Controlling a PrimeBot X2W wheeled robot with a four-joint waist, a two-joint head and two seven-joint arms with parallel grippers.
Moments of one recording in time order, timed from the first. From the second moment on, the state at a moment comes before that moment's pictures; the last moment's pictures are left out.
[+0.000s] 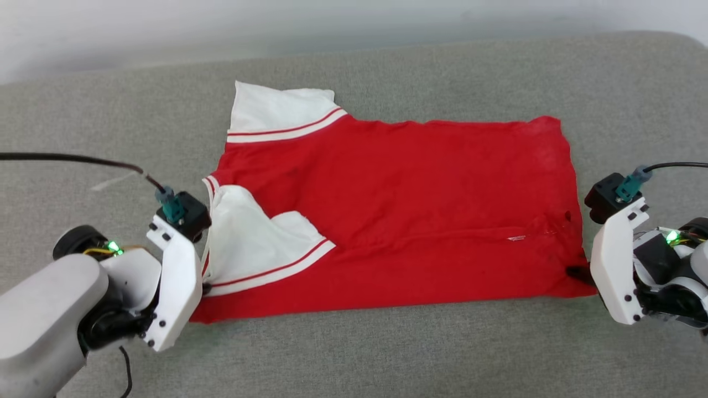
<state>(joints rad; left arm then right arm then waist) -0.78 0.88 -1.04 0.15 -1.01 -0.12 0.68 -0.68 -0.73 0.85 0.32 0.94 0.13 0.73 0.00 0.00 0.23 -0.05</state>
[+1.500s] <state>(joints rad) -0.77 1.00 -0.94 0.00 -1.04 -0.04 0.56 -0.47 -0.72 0.55 0.18 0.73 0.13 0.11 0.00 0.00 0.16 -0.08</state>
